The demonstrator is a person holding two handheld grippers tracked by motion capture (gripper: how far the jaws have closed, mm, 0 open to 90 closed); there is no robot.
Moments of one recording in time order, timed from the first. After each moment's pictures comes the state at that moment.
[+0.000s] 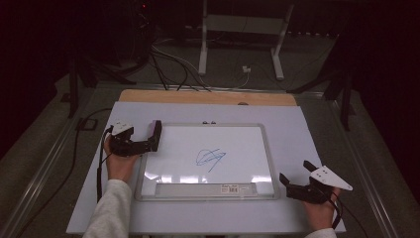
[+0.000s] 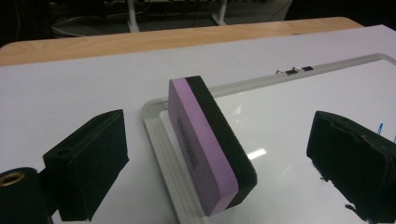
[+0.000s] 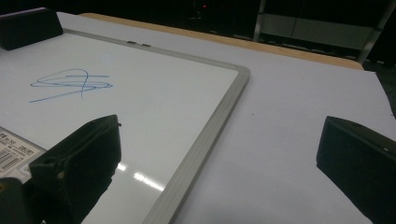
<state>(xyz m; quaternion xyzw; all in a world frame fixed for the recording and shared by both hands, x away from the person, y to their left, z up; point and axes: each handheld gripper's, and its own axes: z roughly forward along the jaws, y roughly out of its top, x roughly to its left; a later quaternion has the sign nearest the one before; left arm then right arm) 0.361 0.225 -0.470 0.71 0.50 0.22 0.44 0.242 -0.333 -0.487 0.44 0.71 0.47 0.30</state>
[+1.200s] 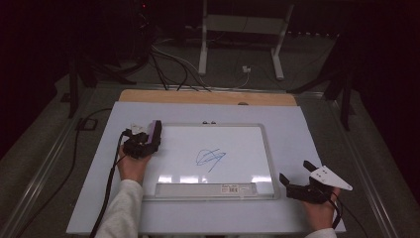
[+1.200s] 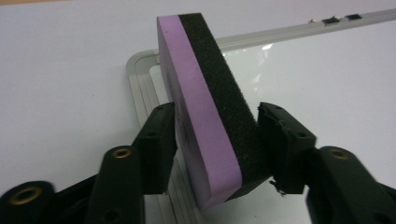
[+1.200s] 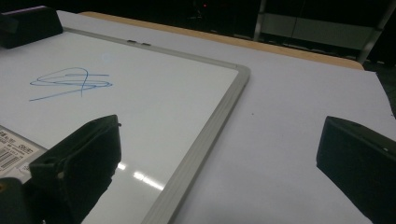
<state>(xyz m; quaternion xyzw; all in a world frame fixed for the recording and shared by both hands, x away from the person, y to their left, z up) 0.375 0.197 -0.498 0.73 0.54 0.21 0.36 0.242 -0.333 -0.487 0.44 0.71 0.46 0.30</state>
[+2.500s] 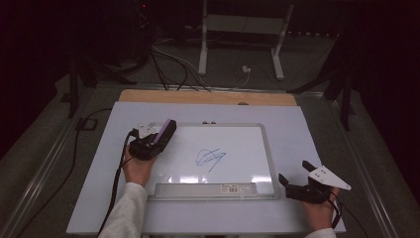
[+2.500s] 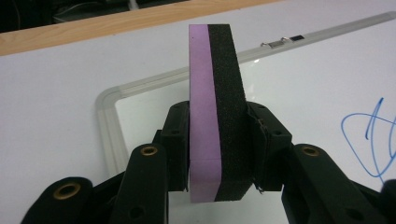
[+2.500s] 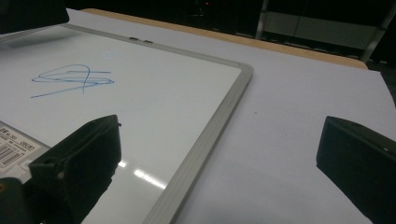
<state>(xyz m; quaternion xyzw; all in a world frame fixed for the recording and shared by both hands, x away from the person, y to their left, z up) 0.355 0.168 -0.475 0.75 0.49 0.24 0.38 0.243 -0.331 -0.488 0.44 0.71 0.46 0.30</state>
